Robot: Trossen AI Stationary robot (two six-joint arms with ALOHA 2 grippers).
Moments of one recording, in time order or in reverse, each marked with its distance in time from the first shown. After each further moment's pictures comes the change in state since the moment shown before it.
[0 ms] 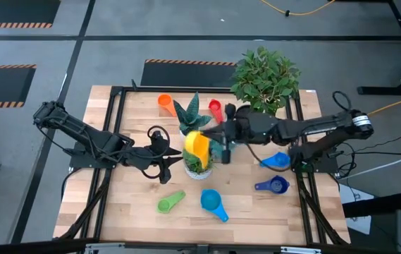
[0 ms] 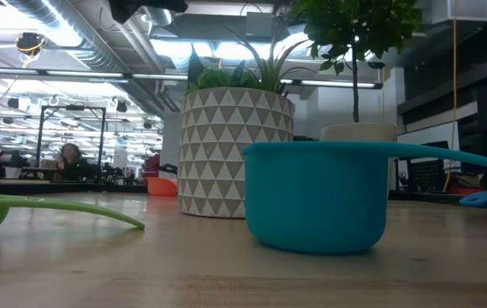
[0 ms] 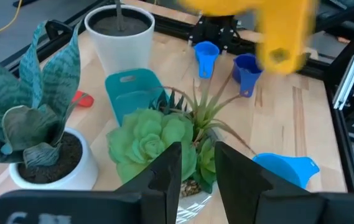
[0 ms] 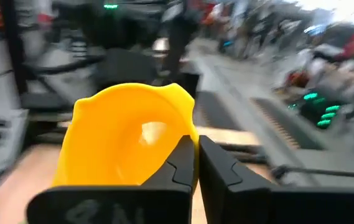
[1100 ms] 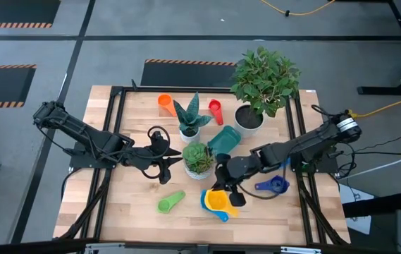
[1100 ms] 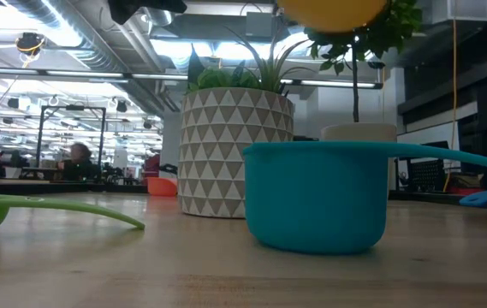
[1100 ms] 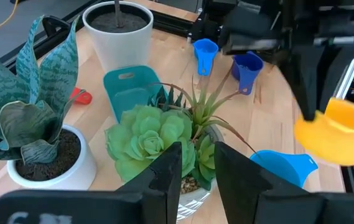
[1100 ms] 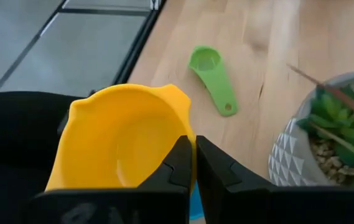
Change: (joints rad) left arm 0.000 0.000 0.000 -0.005 0.011 -0.009; right arm 0.225 0.178 0.000 -0.401 -0.277 0.300
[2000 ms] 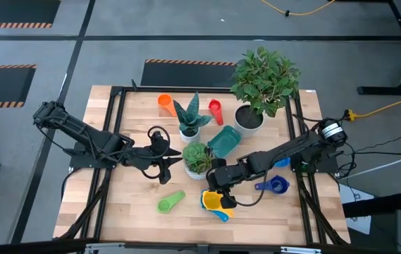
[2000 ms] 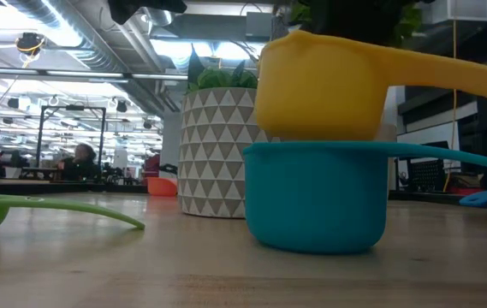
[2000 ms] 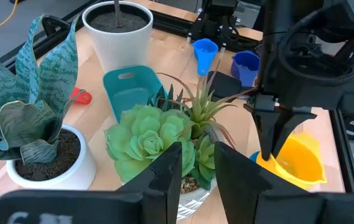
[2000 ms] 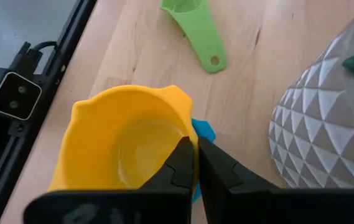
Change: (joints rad) left arm 0.000 0.000 0.000 0.000 0.001 -0.001; right arm 0.000 0.176 0.000 0.011 0.062 0.001
